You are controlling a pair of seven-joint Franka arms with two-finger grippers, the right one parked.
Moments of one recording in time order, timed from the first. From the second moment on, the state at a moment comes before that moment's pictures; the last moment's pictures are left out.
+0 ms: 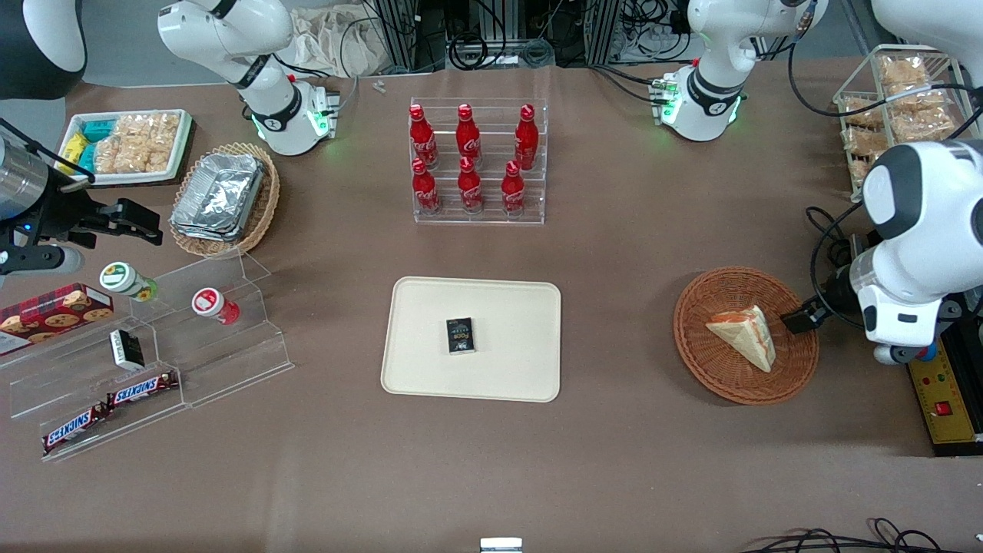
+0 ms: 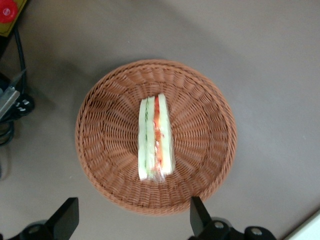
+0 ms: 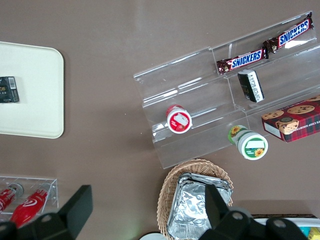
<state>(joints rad) -0.01 0.24 0.01 -1.82 0.02 2.01 -0.68</state>
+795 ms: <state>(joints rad) -0.01 0.38 0.00 -1.93 0.02 2.26 -0.85</state>
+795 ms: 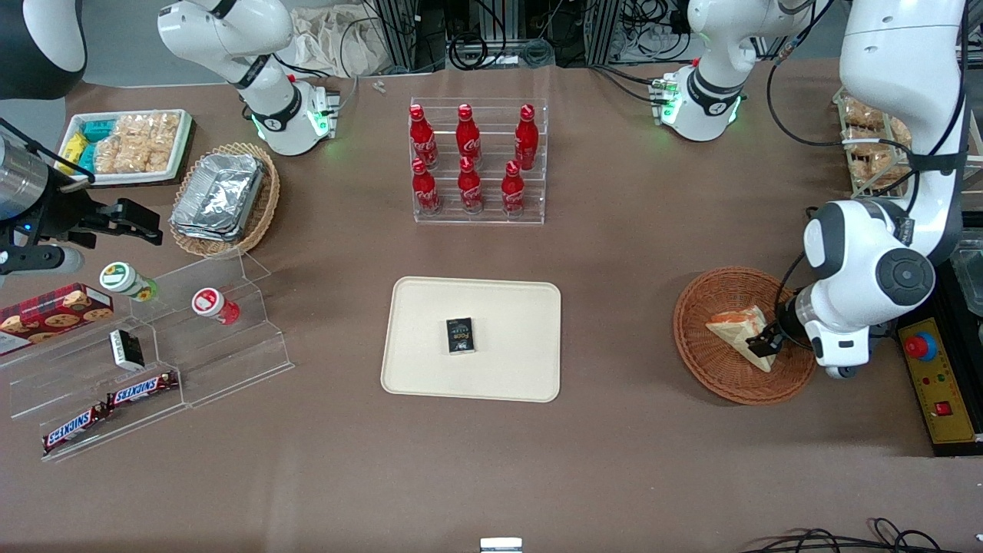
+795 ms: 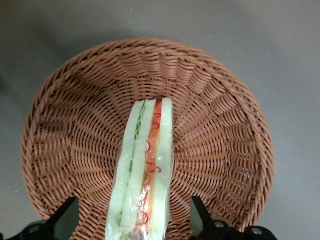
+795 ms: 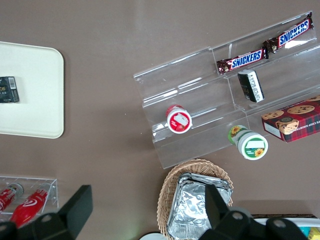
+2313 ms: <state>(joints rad) -0.07 0.38 -0.11 -1.55 0.06 1.85 -0.92</state>
